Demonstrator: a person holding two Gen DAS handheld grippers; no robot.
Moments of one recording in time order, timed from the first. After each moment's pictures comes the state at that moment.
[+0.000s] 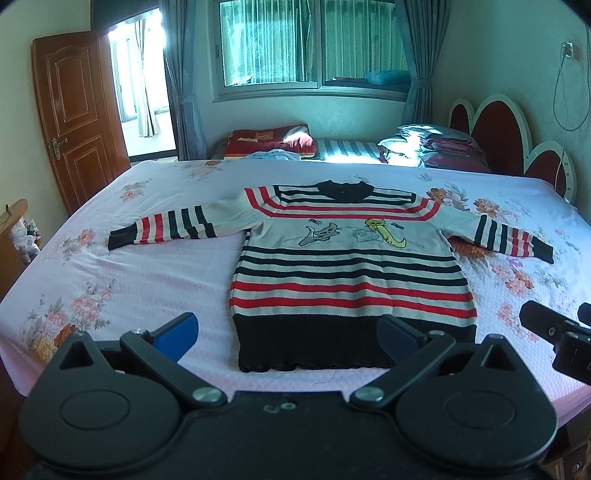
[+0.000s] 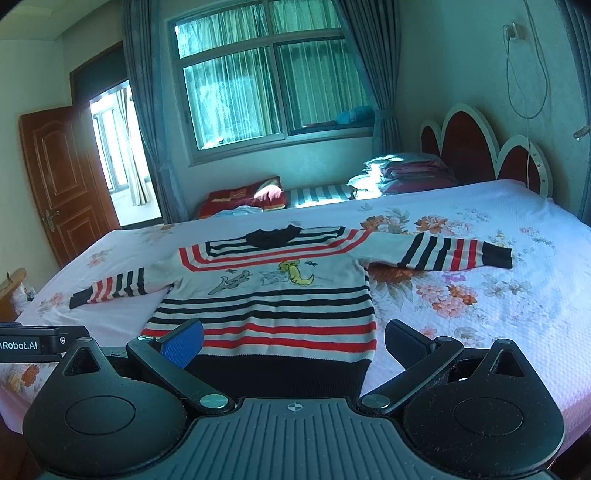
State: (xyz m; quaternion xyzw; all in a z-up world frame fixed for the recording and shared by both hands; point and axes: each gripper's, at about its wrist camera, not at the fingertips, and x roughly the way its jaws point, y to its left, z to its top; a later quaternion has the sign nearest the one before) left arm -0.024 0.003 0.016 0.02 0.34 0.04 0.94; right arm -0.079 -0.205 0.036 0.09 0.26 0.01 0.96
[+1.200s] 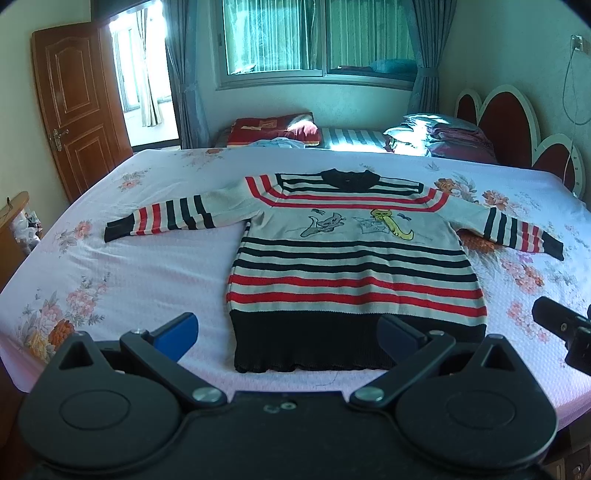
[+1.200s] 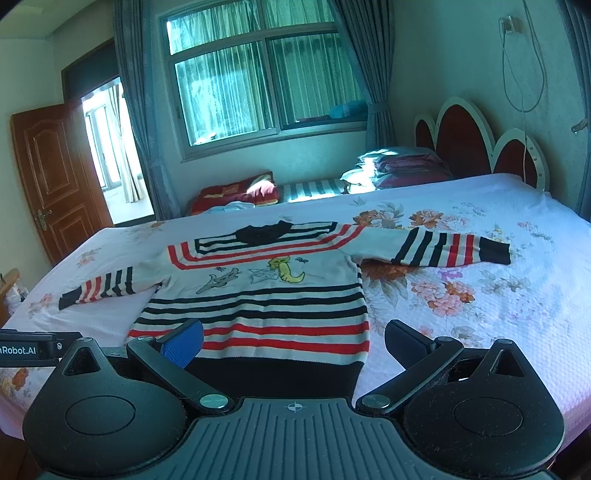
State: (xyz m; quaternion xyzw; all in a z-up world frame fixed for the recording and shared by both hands) left arm -0.005 0.001 0.001 0.02 0.35 0.04 0.93; right arm -0.059 -0.216 0.026 0.09 0.27 0.00 0.96
